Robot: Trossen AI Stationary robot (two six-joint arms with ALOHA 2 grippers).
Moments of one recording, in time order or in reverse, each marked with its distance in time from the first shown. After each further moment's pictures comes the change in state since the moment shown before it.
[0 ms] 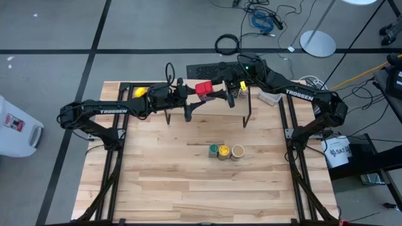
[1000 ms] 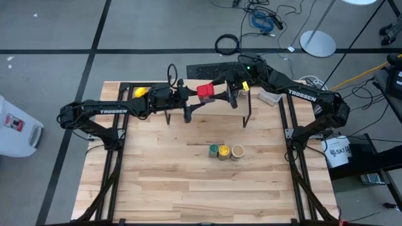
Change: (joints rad) left arm 0.000 -0.001 0.002 -0.053 -0.001 0.028; right arm -0.003 -0.027 -0.002 -0.077 0.009 -0.045
